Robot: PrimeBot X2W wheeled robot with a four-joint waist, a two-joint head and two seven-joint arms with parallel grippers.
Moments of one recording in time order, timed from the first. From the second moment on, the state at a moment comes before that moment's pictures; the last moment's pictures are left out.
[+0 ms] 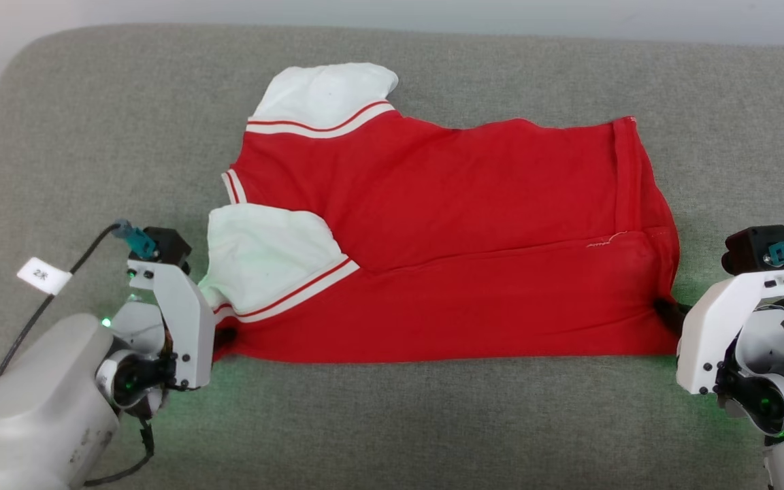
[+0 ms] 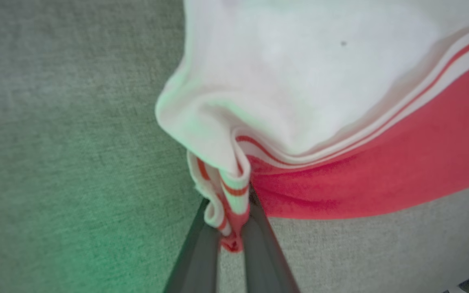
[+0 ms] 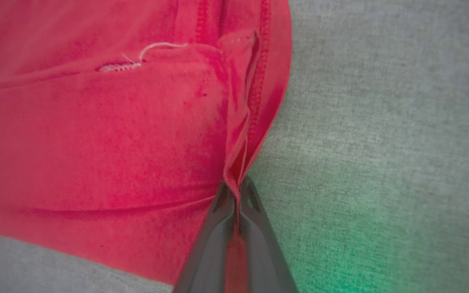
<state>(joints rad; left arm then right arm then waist) -0.74 0.60 -0.82 0.62 -1.10 -0.05 0.59 -0.38 -0.22 0.04 0.23 0.40 0.13 0.73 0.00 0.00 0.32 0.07</state>
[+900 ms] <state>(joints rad) -0.56 0.77 -0.85 0.27 -1.11 0.13 0.70 -0.08 -0.30 -0.03 -0.07 0.47 0.13 0.91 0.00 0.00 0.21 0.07</state>
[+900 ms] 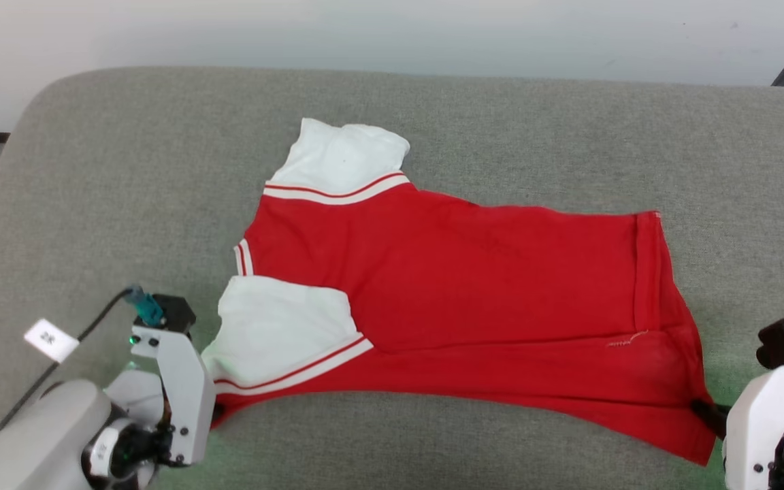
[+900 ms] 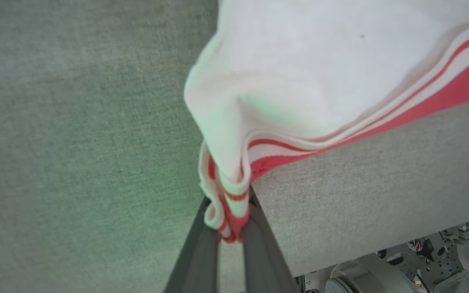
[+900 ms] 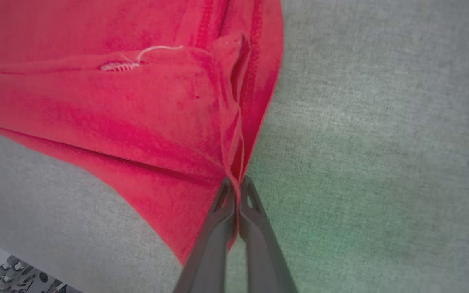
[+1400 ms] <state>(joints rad) -0.53 0.81 -0.85 0.18 -1.11 0.18 0.70 -0.06 -0.30 -0.05 -0.07 0.46 0.13 0.91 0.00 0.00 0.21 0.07</state>
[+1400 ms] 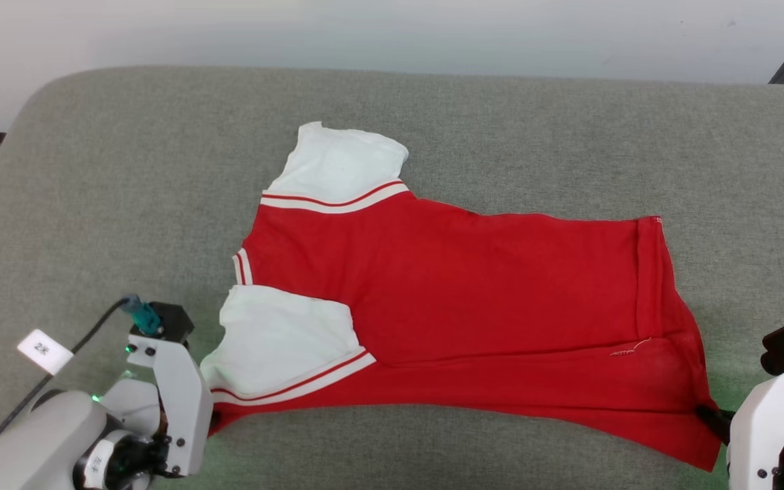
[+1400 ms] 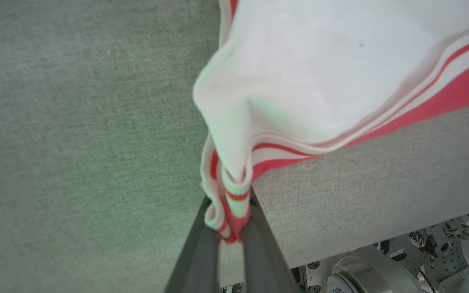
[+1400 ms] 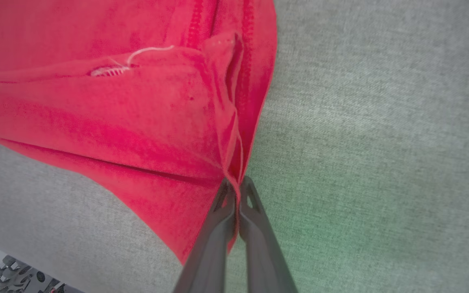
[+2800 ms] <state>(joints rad) -0.73 0.96 -0.79 -0.09 -1.05 0.29 0.88 -0.16 -0.28 -0.04 -0.21 0.44 0.13 0.69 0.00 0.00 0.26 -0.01</state>
